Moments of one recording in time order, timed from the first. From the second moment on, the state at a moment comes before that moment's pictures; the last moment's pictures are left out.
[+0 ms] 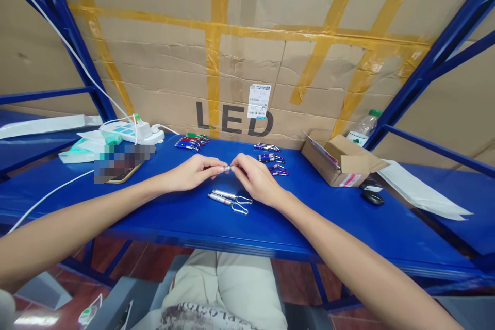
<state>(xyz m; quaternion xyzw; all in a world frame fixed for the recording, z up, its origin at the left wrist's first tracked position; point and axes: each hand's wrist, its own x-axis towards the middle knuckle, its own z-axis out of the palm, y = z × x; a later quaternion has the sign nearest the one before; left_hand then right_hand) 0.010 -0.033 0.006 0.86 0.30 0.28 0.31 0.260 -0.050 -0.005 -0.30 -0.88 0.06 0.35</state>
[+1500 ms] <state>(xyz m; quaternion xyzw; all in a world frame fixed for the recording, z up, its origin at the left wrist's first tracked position) 0.009 -0.028 -0.005 0.91 0.32 0.28 0.02 0.284 -0.015 -0.007 -0.44 -0.85 0.06 0.30</state>
